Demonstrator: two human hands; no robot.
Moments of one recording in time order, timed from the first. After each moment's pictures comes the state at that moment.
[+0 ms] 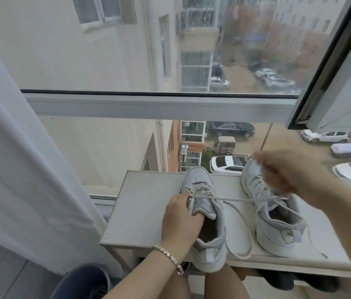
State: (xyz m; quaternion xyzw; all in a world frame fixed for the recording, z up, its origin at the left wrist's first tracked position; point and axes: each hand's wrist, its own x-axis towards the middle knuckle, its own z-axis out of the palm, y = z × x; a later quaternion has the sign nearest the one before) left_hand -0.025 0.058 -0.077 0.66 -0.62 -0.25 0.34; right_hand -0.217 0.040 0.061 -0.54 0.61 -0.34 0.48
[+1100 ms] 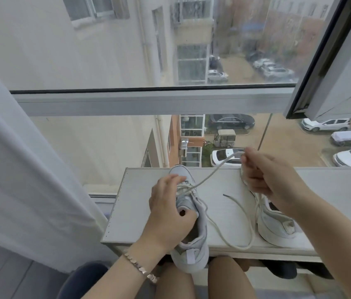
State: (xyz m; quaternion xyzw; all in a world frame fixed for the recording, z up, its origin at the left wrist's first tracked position) left_hand 0.003 0.074 -0.041 0.58 -0.69 -0.26 0.35; right_hand -0.198 0.045 0.021 -0.44 0.46 -0.49 0.60
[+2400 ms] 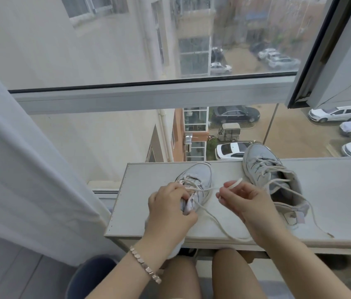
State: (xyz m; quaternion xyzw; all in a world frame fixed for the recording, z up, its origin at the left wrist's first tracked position) left_hand -0.001 0.078 -0.052 0.61 -0.72 -0.15 0.28; right_hand -0.167 0.078 -0.046 -0.29 0.48 -0.57 0.60
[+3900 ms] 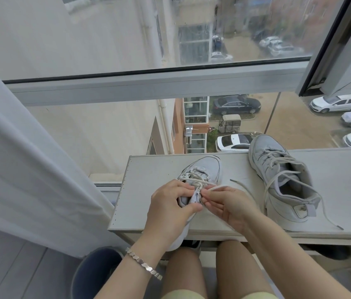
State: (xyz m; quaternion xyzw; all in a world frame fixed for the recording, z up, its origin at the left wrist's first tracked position) left_hand 0.010 0.076 -0.055 0.58 -0.67 -0.28 0.37; right_hand -0.136 0.057 -0.071 -0.16 0.51 -0.43 0.73
